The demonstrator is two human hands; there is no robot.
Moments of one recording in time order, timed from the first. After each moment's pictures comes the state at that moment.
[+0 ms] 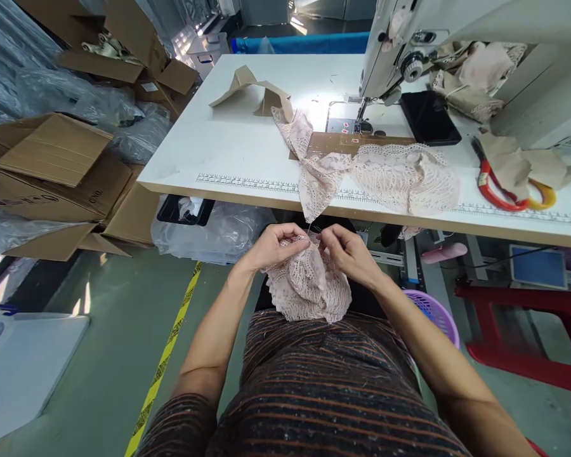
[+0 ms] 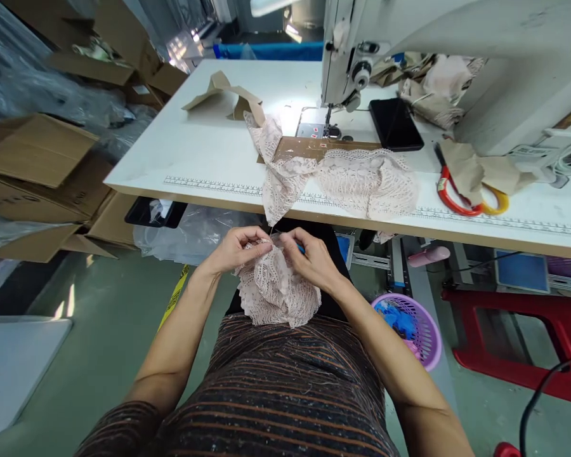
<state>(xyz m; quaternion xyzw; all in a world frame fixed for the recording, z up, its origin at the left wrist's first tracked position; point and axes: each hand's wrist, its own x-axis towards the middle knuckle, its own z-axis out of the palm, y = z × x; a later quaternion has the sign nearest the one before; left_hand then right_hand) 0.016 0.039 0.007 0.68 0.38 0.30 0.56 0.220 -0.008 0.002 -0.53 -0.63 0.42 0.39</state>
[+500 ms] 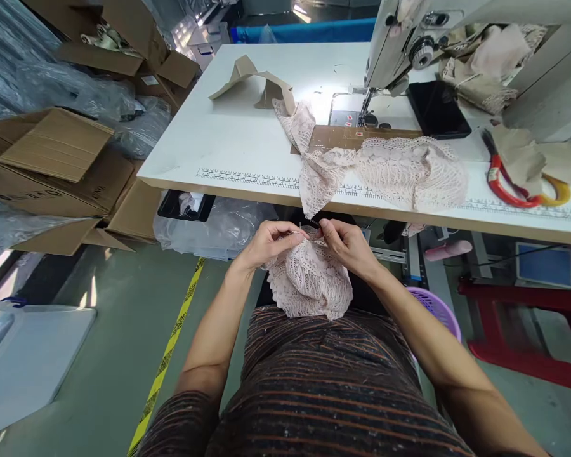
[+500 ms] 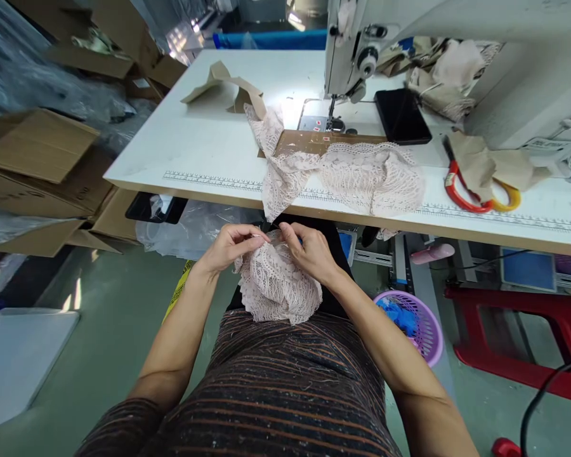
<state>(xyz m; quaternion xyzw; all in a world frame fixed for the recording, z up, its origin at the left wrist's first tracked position) 0.009 0.034 0.011 0.64 0.40 0.32 0.58 0.215 0.005 0.002 -0.54 -0.66 0.36 0.37</state>
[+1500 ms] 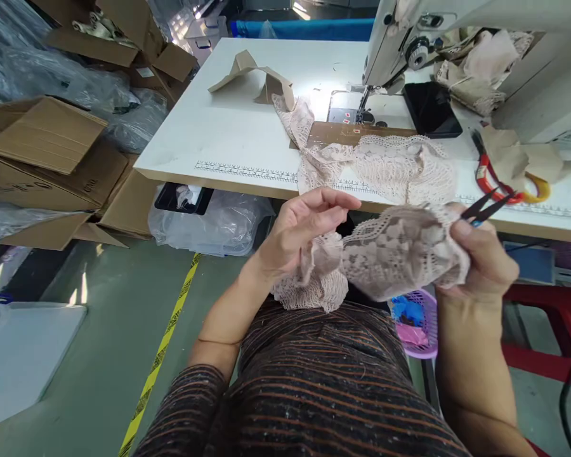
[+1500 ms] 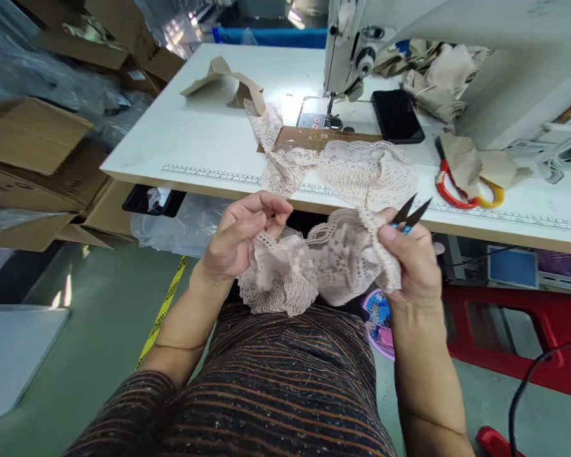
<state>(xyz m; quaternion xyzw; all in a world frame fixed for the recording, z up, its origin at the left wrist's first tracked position) 0.063 0.008 0.073 0.61 0.29 0.42 0.60 0.300 -0.051 0.071 -0.49 -0.44 0.42 0.63</state>
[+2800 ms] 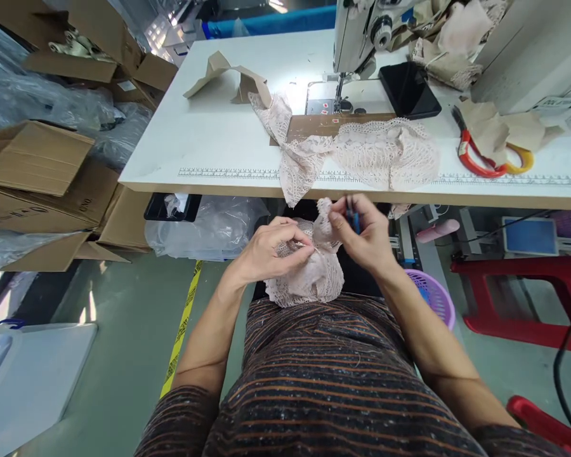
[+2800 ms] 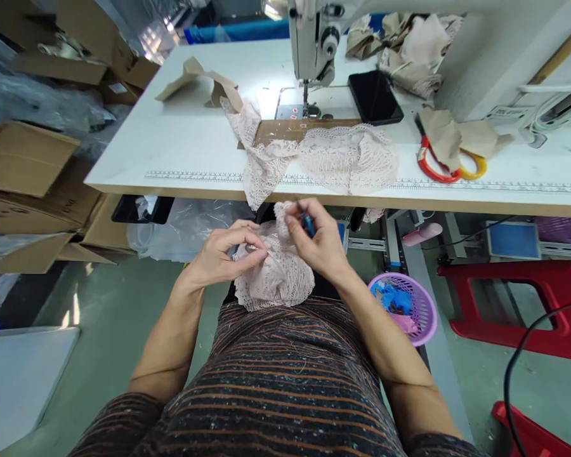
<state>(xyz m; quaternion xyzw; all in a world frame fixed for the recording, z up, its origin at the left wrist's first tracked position) 0.027 0.006 0.038 0.85 0.27 0.32 0.32 0.235 -0.027 0.029 -0.52 -0.57 0.31 0.56</state>
